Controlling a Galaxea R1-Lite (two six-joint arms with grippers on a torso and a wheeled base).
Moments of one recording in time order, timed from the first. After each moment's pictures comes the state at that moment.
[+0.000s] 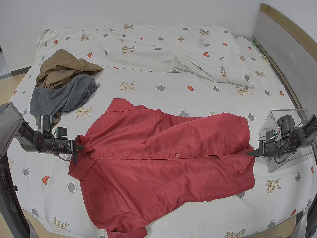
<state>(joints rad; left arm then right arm) 0.20 2.26 -1.14 -0.29 -0.59 0.10 -0.16 2.06 -0.95 -0.13 0.63 0.07</state>
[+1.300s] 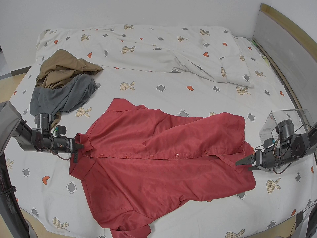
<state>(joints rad) 0.19 2.22 -1.12 -0.29 -0.59 0.10 -0.04 1.90 -0.75 -0.14 0.58 0.21</state>
